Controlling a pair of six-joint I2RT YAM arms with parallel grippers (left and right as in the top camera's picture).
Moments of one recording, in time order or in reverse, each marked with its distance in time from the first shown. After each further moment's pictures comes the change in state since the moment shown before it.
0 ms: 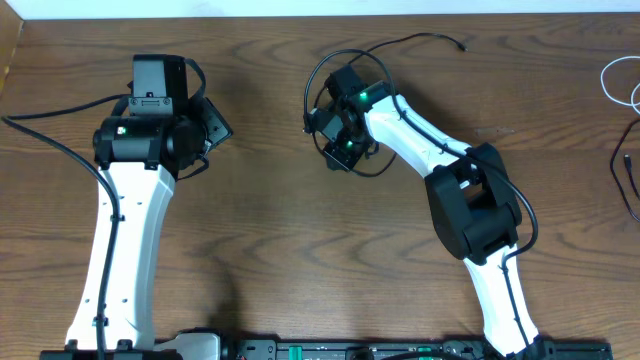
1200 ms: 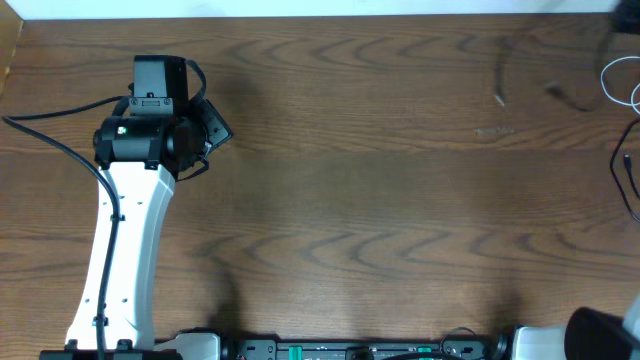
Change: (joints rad) left arm 0.000 0.000 0.000 -0.014 0.000 0.000; right arm -0.824 -0.777 0.174 0.134 0.119 0.469
